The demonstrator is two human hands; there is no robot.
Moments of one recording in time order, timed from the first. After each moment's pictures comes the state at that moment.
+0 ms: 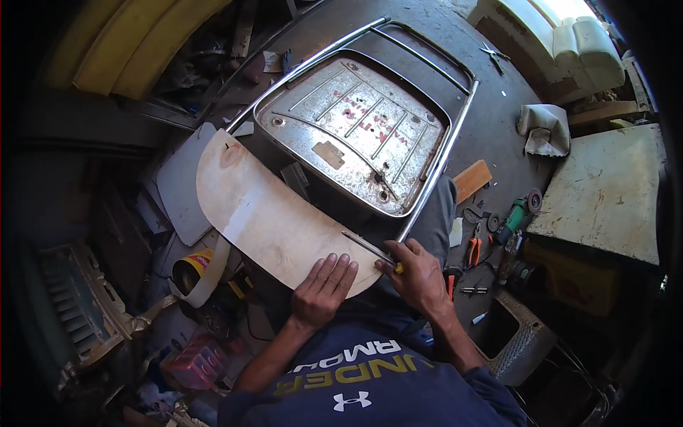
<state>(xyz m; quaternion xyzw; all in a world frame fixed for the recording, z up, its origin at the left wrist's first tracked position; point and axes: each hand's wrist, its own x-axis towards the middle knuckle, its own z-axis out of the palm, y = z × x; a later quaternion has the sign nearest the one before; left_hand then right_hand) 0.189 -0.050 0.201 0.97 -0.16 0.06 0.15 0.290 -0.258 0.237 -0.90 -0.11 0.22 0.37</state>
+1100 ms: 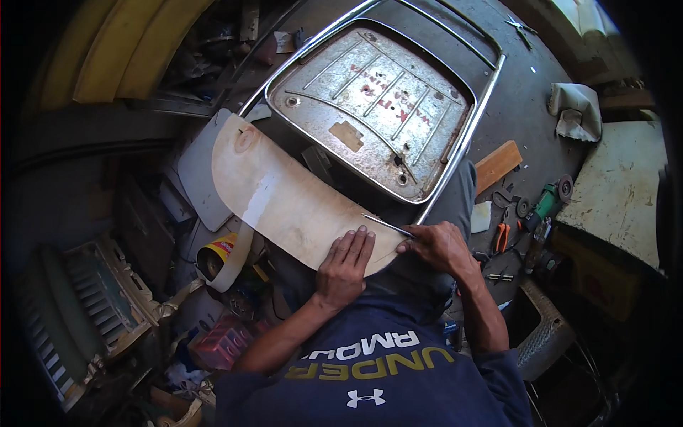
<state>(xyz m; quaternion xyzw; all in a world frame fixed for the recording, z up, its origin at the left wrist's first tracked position) 0.206 -0.057 0.186 0.98 -0.10 -0.05 0.18 0.331 -0.275 0.187 -0.84 -0.19 0.38 0.33</state>
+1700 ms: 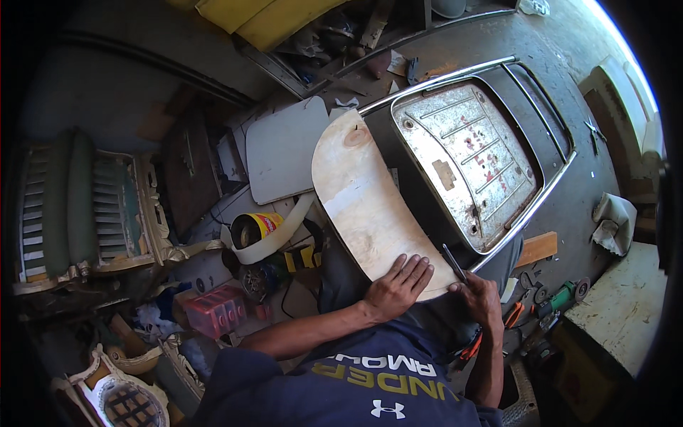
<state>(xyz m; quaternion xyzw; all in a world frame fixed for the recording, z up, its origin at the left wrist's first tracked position) 0.199 -0.055 0.173 0.98 -0.13 0.02 0.11 0.320 -0.271 0.188 -0.82 -0.12 0.39 0.40</state>
